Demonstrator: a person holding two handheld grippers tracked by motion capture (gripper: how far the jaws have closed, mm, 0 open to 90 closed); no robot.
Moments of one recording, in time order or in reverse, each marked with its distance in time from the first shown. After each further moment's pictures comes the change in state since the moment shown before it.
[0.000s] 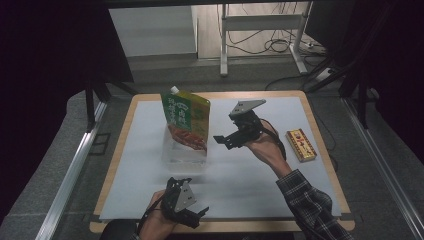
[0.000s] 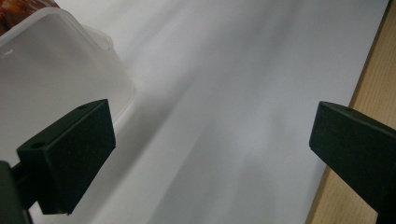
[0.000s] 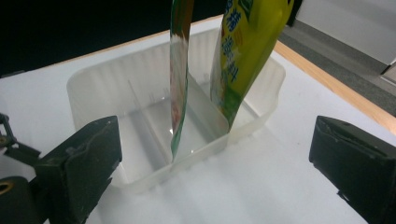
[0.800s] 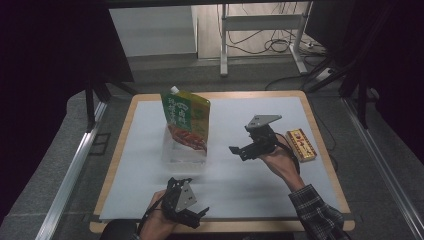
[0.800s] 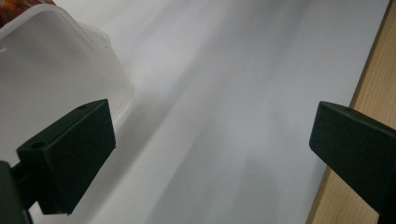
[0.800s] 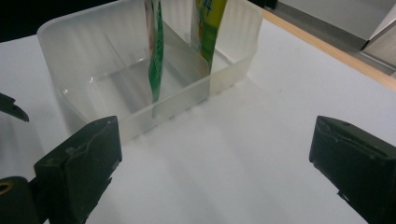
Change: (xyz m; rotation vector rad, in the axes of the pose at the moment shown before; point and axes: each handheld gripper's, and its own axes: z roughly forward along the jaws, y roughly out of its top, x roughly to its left) left arm -0.001 0.000 0.002 0.006 0.001 0.006; right arm -0.006 -0.055 -0.019 0.026 -0.063 0.054
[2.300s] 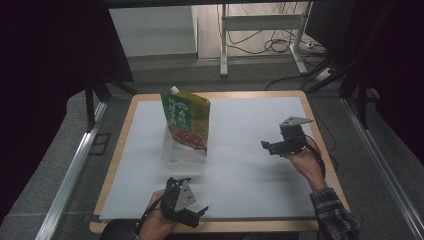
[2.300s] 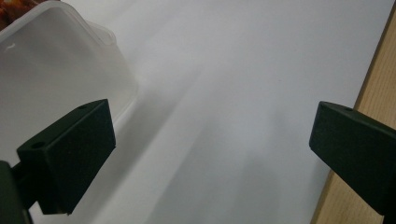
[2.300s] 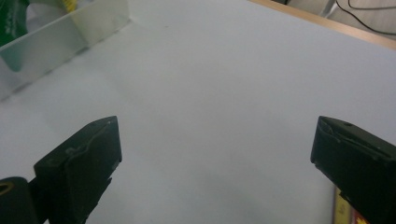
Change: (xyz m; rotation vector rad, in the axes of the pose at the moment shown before) left arm 0.002 -0.001 -0.001 0.000 0.006 -0.006; right arm -0.074 -0.068 -0.030 0.040 -0.235 0.192
